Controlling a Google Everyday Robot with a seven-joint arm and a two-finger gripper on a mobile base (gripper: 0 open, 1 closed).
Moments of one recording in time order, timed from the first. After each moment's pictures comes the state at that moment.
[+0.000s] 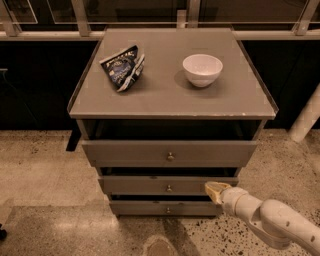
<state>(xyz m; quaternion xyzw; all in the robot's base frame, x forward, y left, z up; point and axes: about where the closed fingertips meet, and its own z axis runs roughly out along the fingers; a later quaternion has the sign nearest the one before) 0.539 -0.213 0.493 -0.18 0.85 0.18 0.47</state>
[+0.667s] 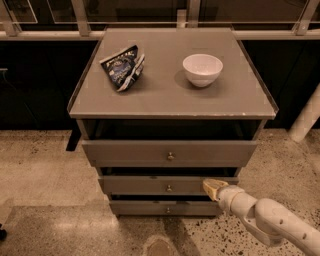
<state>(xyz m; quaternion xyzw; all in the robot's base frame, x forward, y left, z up) 0.556 -0.212 0.482 -0.16 0.84 0.18 0.48</state>
